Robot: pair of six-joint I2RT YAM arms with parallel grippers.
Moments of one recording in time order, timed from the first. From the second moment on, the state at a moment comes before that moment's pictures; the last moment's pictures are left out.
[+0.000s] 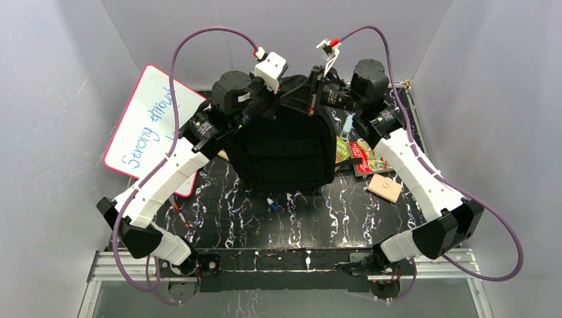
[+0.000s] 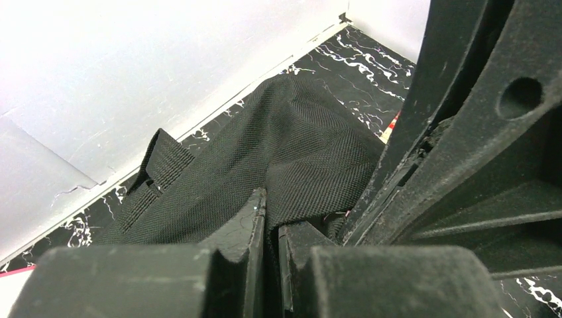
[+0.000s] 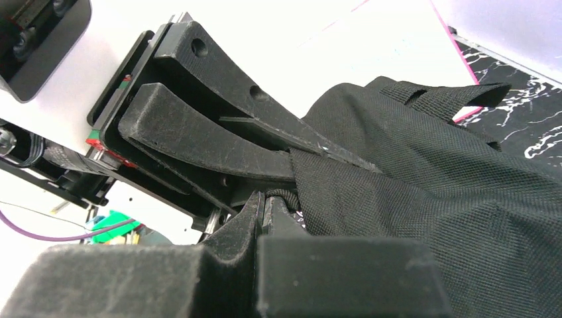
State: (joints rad) left arm -0.77 1.46 1.71 -0.43 -0.09 0.10; right arm 0.54 1.41 1.55 -0.07 -0.79 0.56
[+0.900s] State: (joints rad) left arm -0.78 1.39 1.59 -0.36 -0.06 0.09; right arm 0.56 0.81 0.94 0.01 -0.31 -0.10
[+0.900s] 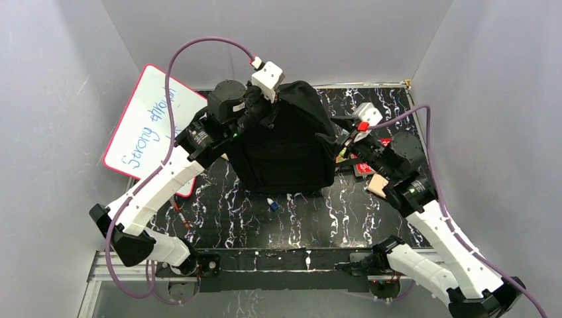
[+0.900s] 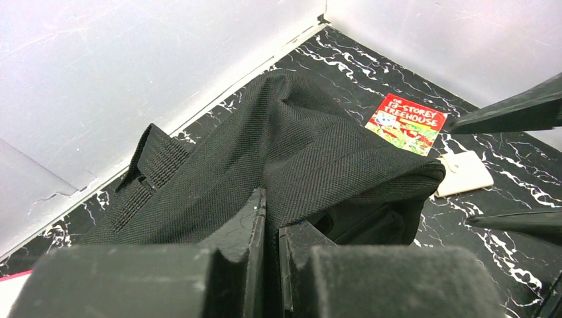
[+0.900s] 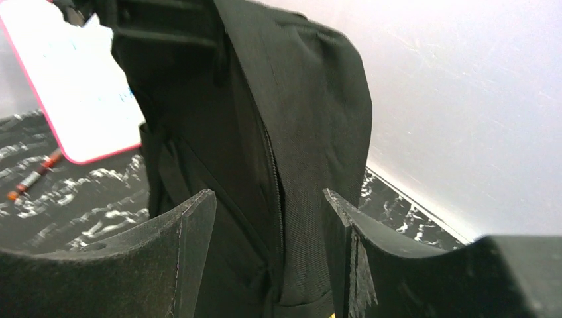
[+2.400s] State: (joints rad) left arm -0.78 1.26 1.51 -0.37 -0.04 -0.08; right arm 0.56 1.09 1.04 0.15 -0.33 -0.17
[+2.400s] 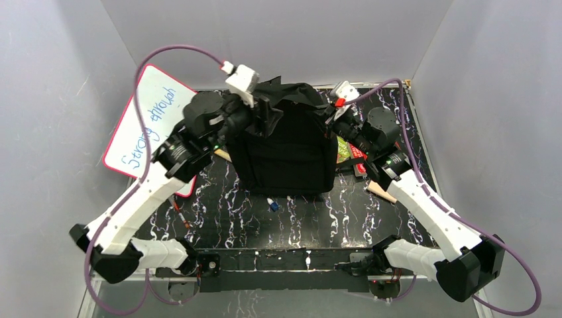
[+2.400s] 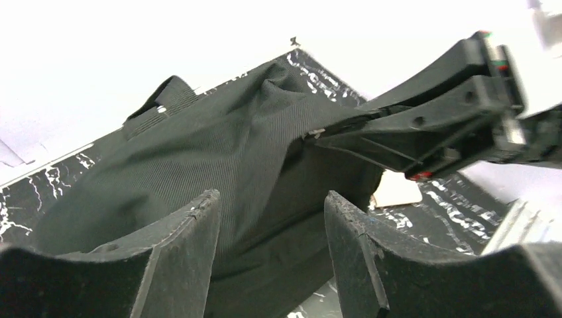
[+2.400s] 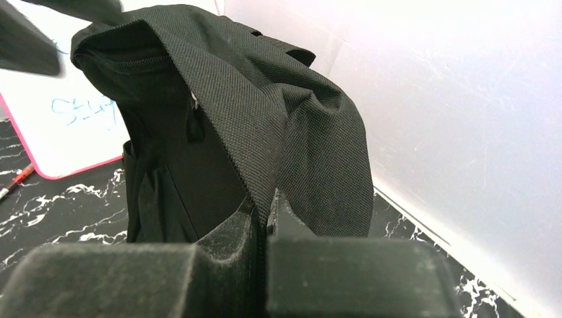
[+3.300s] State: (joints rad) left arm -0.78 1.28 1.27 -0.06 0.09 -0.41; right arm 0.56 1.10 1.10 0.06 -0.25 0.10
